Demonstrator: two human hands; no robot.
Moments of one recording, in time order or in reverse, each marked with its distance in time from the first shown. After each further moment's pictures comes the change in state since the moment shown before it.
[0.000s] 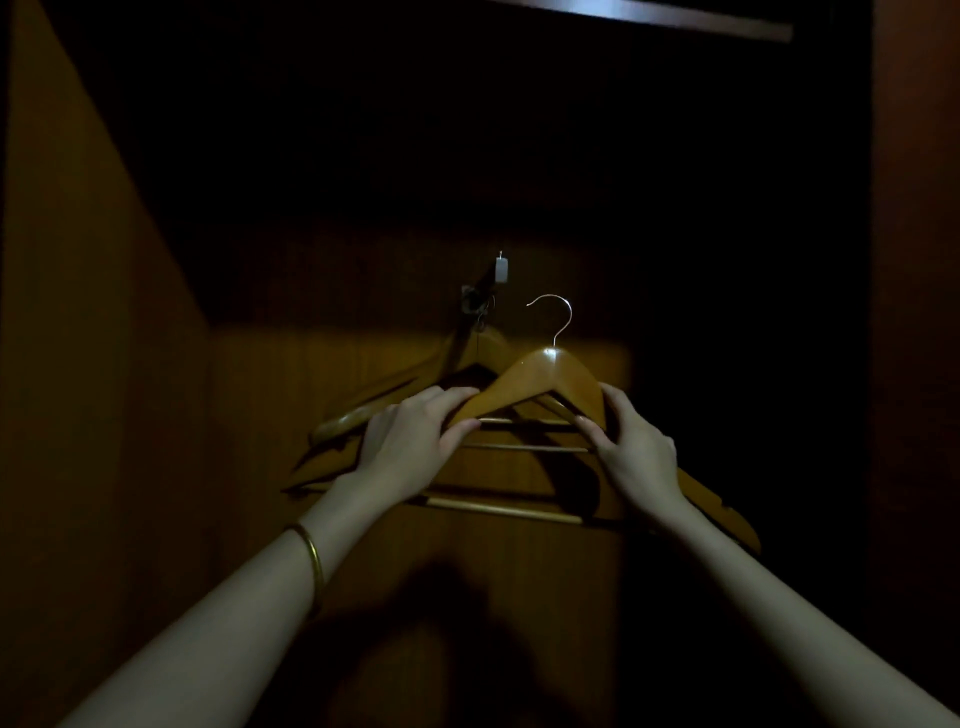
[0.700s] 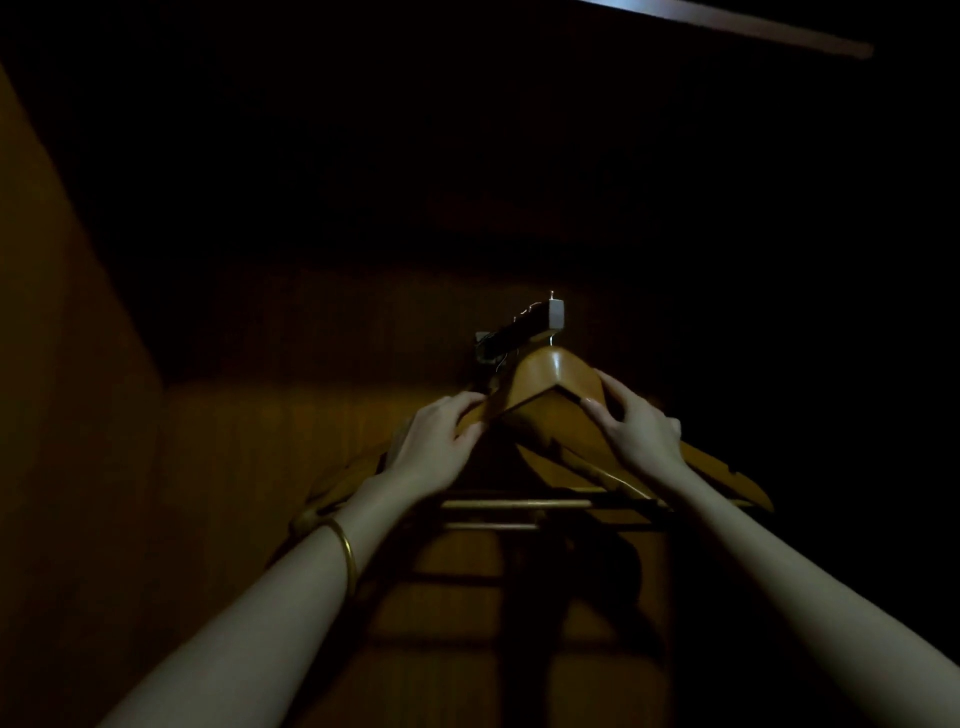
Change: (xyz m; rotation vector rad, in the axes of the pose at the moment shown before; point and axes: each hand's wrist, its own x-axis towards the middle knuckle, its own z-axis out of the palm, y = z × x) left_hand 0.098 -0.080 0.038 -0.223 -0.080 -0.095; right_hand 0.125 -0.011 0.064 -0.095 -0.020 0.099
